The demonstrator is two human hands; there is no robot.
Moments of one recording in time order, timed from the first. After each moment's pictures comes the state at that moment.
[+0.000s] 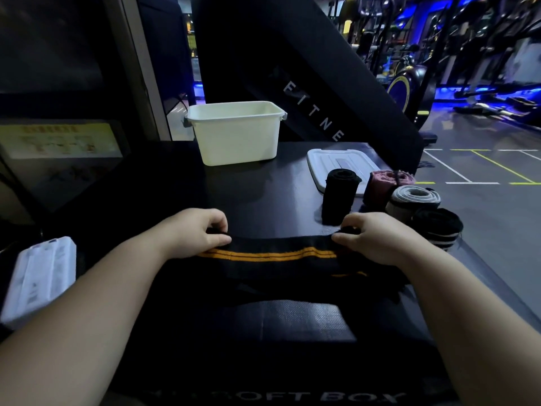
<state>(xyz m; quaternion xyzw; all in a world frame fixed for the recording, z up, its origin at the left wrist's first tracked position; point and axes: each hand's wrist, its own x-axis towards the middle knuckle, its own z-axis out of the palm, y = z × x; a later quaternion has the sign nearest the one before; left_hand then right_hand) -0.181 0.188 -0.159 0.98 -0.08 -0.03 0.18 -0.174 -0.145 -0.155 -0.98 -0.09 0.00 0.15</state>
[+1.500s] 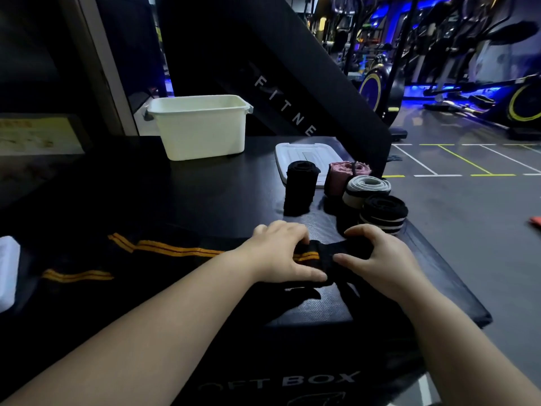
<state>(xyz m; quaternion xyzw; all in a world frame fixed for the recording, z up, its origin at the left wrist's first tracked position) -0.205 -0.003 -0.175 0.95 -0.25 -0.05 0.15 -0.241 -0.208 -0.187 -0.95 0.02 -0.10 0.29</state>
